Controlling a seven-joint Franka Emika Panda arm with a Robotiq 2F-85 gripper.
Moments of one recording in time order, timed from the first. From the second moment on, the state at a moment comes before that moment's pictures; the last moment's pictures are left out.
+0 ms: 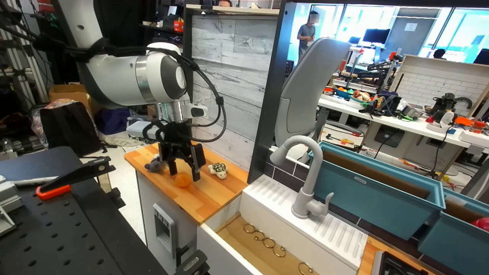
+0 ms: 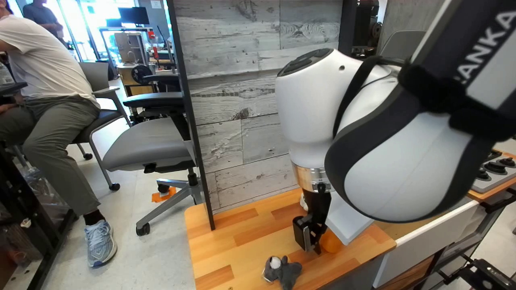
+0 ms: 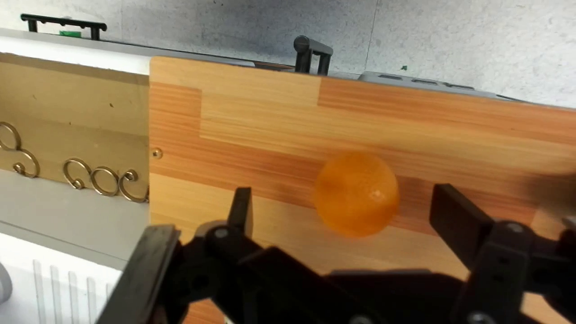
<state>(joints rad) 0.46 0.94 -0.10 -1.87 -0.40 2.66 0.57</state>
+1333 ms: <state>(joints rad) 0.45 0.87 -0.11 -1.85 -0.22 2.50 0.50</state>
